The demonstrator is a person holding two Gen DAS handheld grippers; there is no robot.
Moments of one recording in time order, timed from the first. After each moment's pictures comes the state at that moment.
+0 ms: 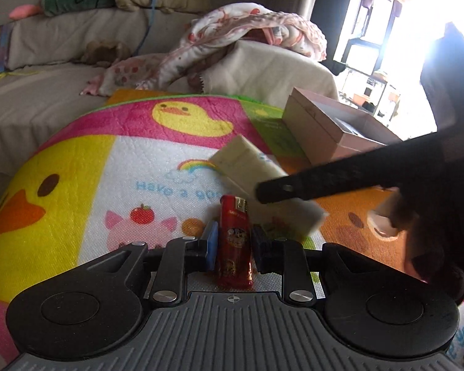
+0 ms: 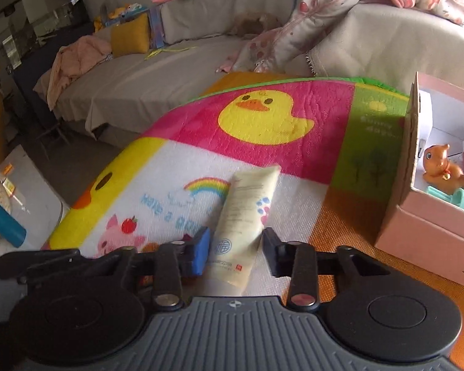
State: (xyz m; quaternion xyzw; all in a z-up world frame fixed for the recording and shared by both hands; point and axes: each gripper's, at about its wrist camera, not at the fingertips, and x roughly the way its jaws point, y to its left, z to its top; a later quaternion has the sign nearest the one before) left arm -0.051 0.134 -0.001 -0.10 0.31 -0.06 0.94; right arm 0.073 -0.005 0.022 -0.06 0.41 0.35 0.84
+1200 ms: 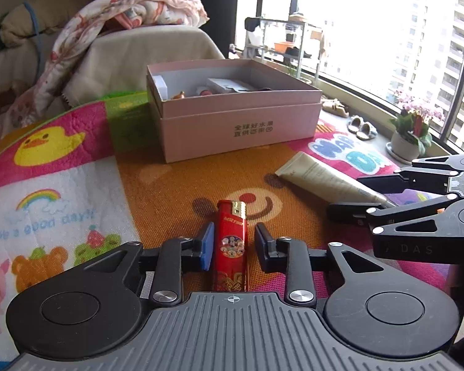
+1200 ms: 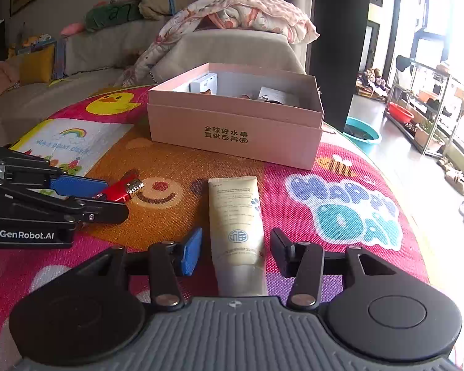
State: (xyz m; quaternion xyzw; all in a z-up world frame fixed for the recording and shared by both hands) left arm -0.034 -0.006 0.000 0.04 0.33 -0.18 0.92; right arm -0.035 -0.190 0.006 -0.08 0.32 0.14 0.93
